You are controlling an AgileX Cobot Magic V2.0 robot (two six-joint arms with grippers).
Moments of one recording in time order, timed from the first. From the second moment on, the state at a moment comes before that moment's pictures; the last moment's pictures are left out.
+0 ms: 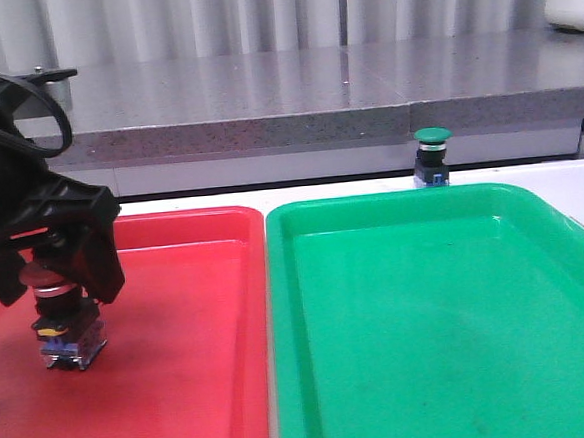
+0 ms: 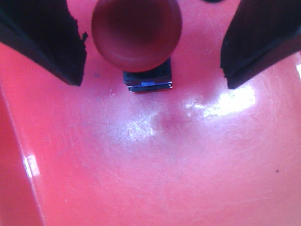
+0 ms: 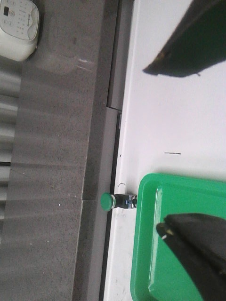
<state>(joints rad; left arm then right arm) -0.39 1.60 -0.90 -0.13 0.54 -0.01 0.02 0.41 -0.52 0.04 0.38 -0.08</state>
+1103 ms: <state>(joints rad) -0.25 1.36 -1.06 -0.05 0.67 -0.05 0.02 0.41 -0.52 0.04 0.38 -0.08</state>
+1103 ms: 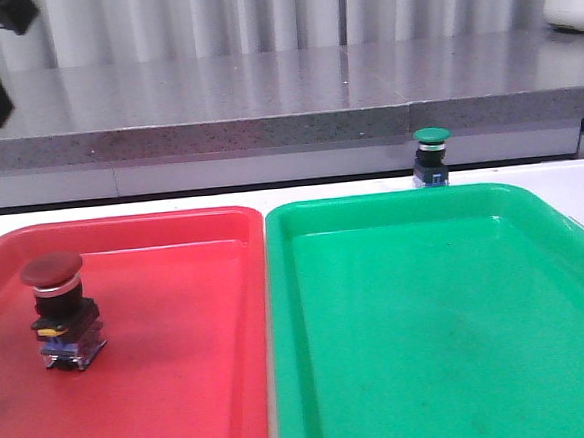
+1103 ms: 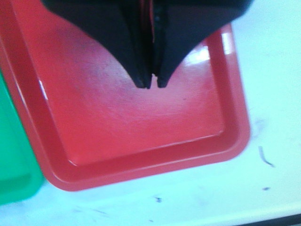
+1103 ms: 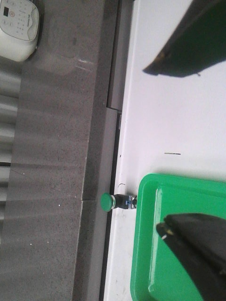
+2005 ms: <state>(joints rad) -0.05 0.36 -0.37 -0.06 0.31 -0.06 0.02 0.41 -0.52 0.04 0.38 -0.08</state>
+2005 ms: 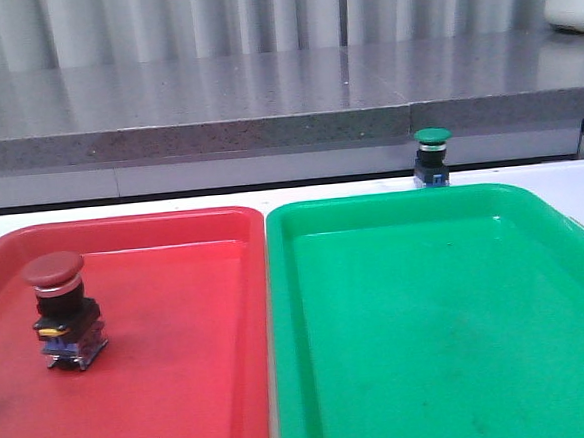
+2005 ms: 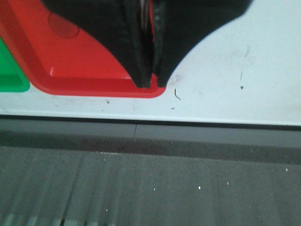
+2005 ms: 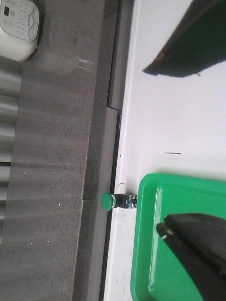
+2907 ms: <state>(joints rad) -0.05 0.34 -0.36 -0.06 0.28 -0.06 0.02 0.77 -0.65 0.06 0.28 -0.08</state>
